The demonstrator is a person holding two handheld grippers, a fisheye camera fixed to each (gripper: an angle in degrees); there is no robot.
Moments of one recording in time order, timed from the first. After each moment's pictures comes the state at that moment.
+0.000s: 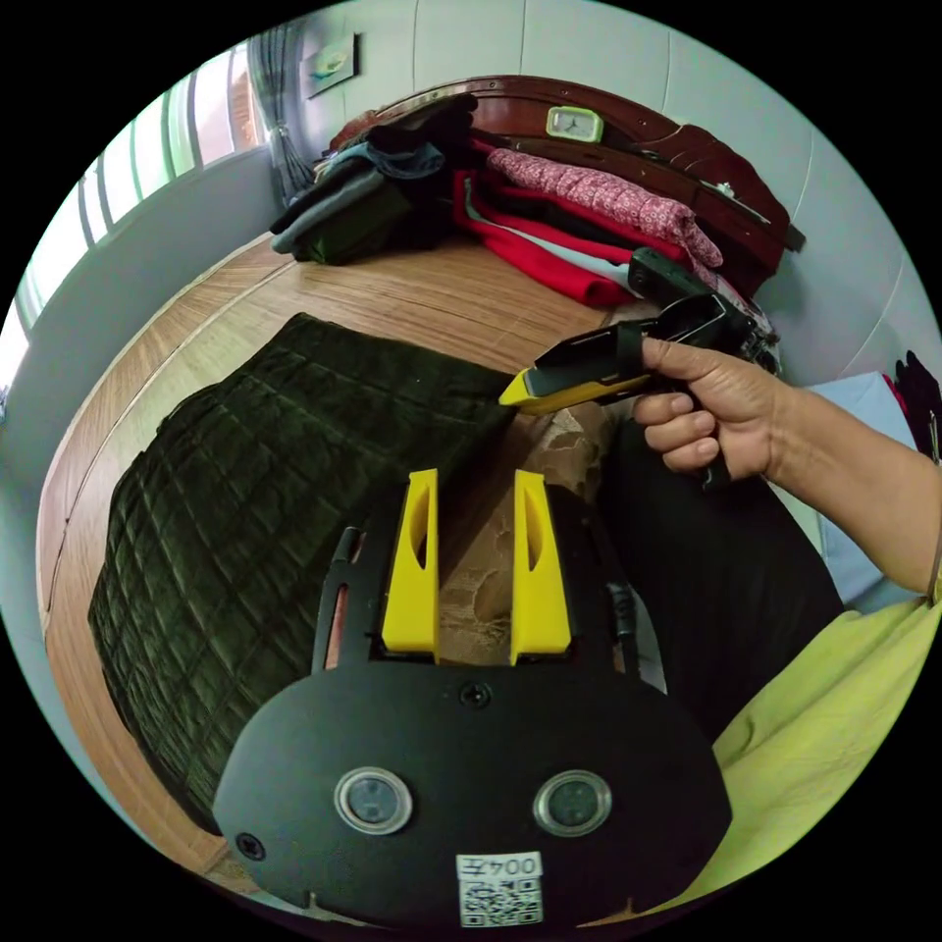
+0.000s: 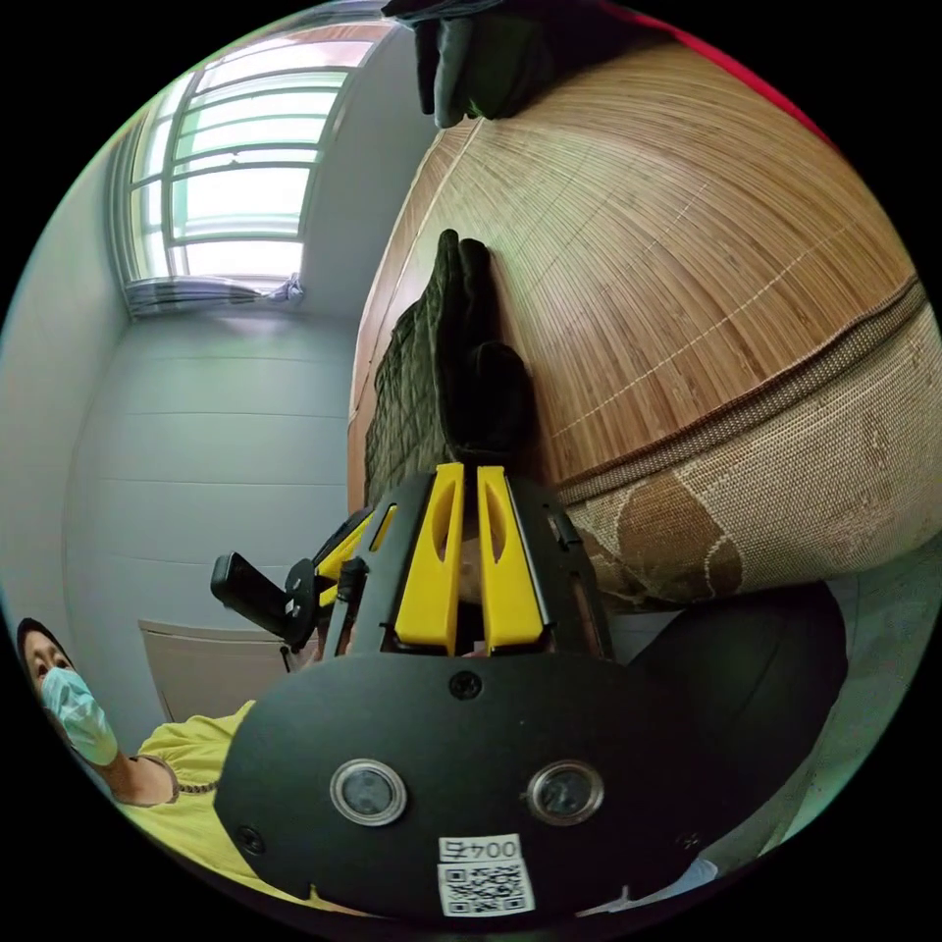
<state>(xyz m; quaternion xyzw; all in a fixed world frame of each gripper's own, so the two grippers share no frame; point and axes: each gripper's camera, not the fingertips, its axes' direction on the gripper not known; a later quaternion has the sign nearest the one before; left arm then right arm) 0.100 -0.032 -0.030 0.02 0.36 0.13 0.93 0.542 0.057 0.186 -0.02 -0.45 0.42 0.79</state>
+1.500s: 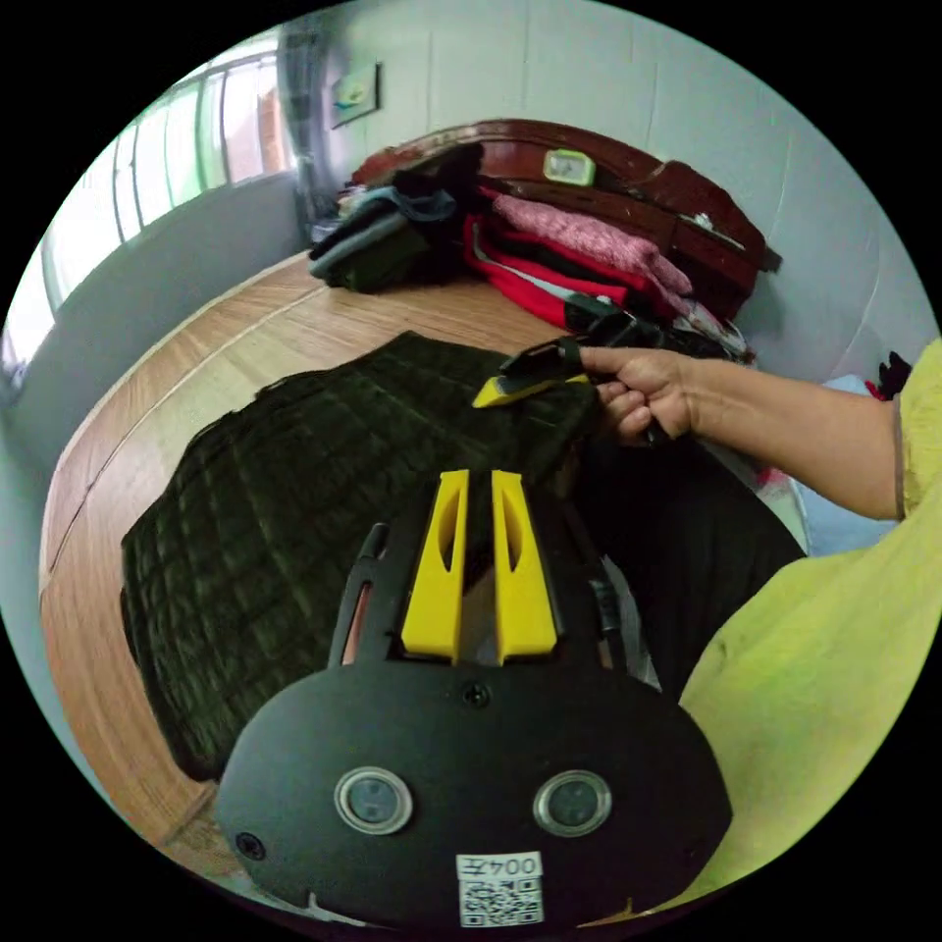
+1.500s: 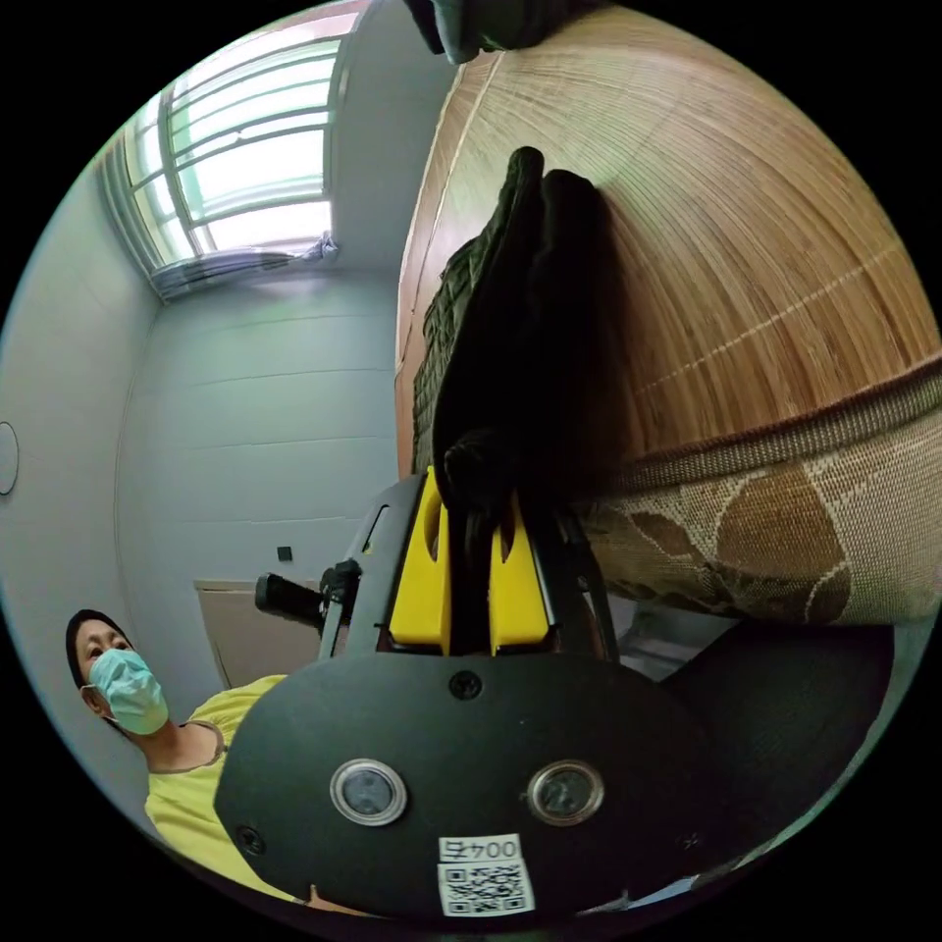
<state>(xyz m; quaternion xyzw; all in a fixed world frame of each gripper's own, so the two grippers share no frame) 0.022 -0.006 -0.052 0.06 0.34 0.05 0.94 0.498 0.016 0.236 -0.03 -0.55 0.36 0.75</state>
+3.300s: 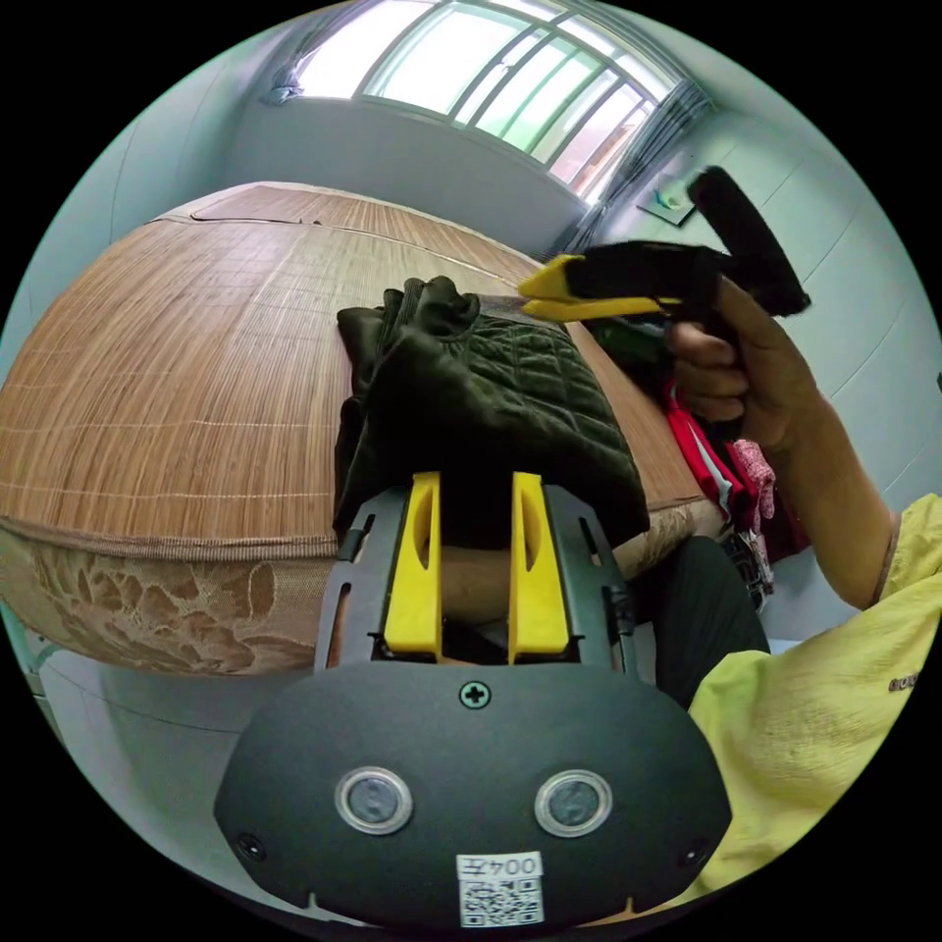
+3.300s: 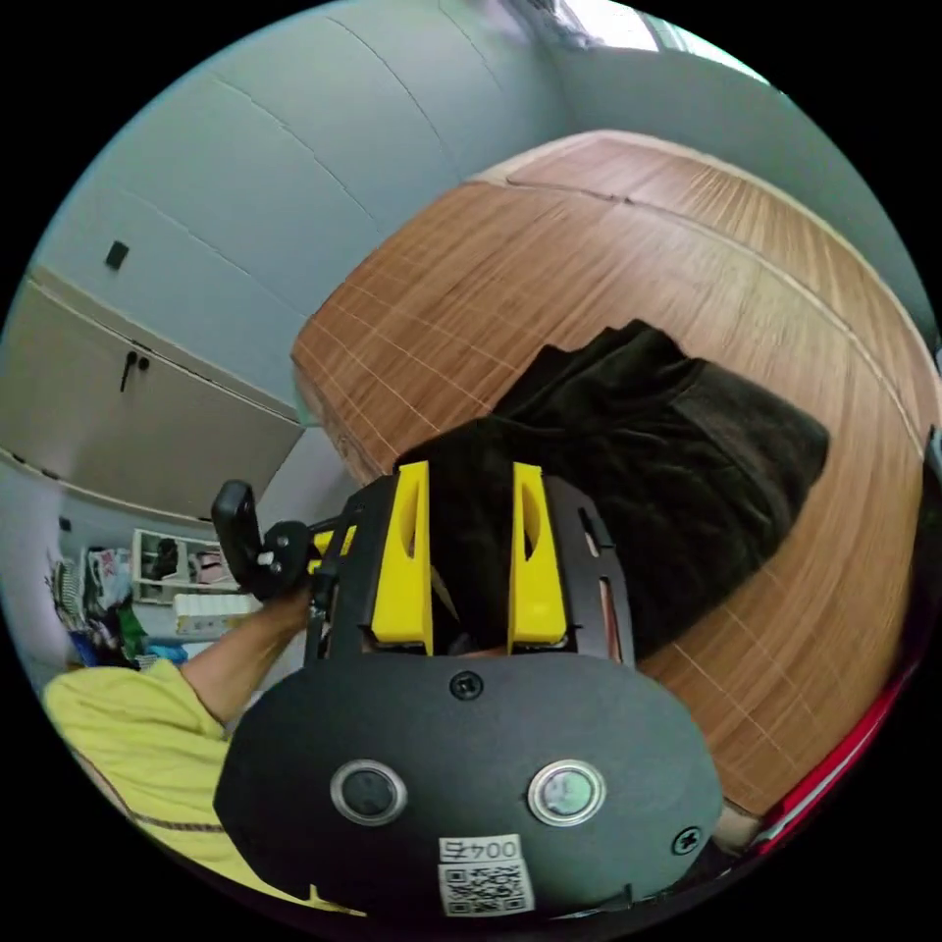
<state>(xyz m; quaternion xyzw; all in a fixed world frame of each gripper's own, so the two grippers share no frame) -0.438 0.397 0.192 0.01 0.37 -0.27 0.89 -0.146 -0.272 0.301 -0.06 -0.27 -0.09 0.96</state>
